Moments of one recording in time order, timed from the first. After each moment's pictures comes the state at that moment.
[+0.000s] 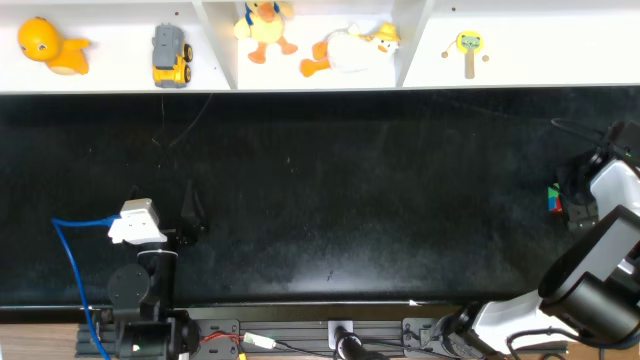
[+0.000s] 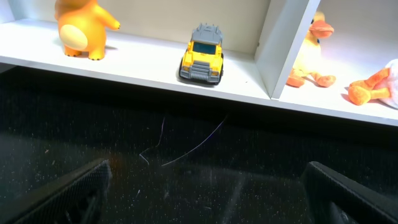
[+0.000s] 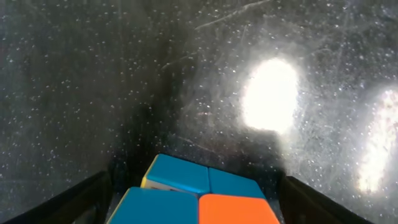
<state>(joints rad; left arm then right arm) 0.05 0.01 0.02 -0.09 -0.01 -0.16 -0.63 1.78 1.06 -0.63 0.20 0.75</state>
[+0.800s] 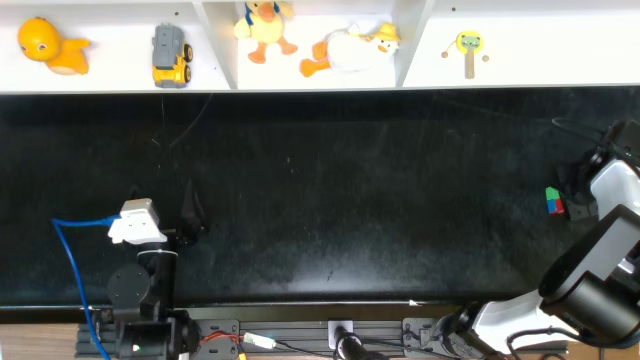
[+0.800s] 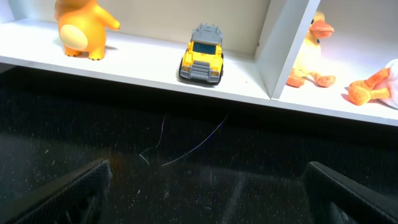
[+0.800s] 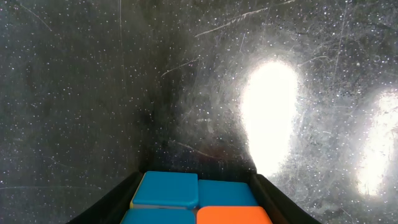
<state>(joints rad) 0.05 0.01 0.02 -0.09 -0.01 -0.16 -0.63 1.78 1.06 -0.63 0.21 0.75</state>
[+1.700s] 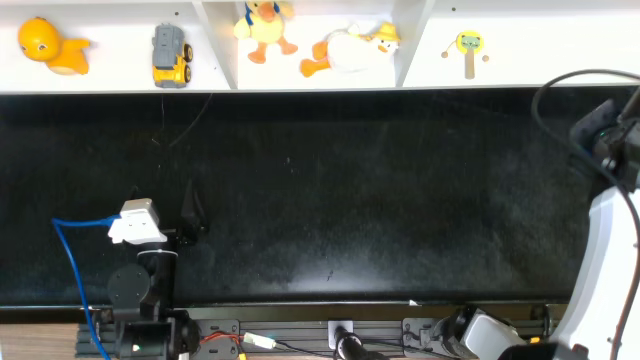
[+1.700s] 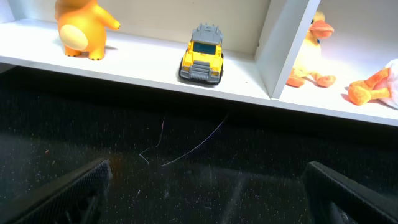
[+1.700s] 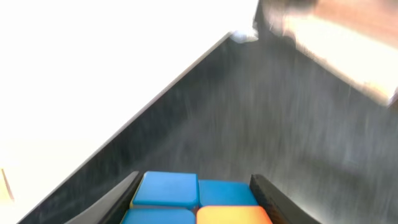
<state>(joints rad) 0.05 0.01 0.02 -0.09 -0.01 -0.16 -0.48 1.33 1.23 -0.65 0.15 0.27</state>
